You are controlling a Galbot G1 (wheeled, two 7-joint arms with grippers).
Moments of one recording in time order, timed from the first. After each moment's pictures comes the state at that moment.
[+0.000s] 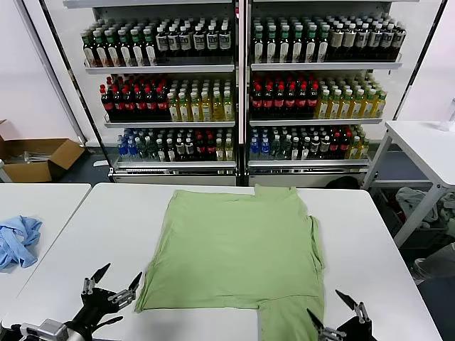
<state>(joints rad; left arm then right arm) 1.76 -1.17 -0.78 -2.17 -0.33 0.30 0.22 -2.03 1.13 0.80 2.32 0.21 -0.25 -0.39</state>
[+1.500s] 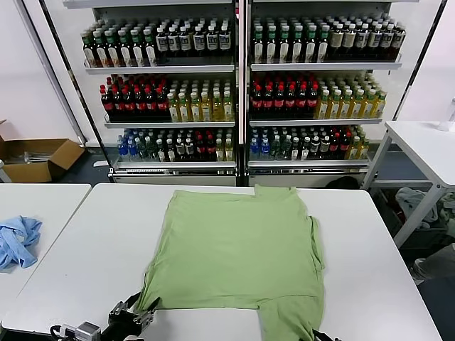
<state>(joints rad) 1.77 -1.11 -0.64 -2.13 -0.33 0.47 0.16 -2.06 1.11 0.73 2.26 0.20 -0.26 -0.36</state>
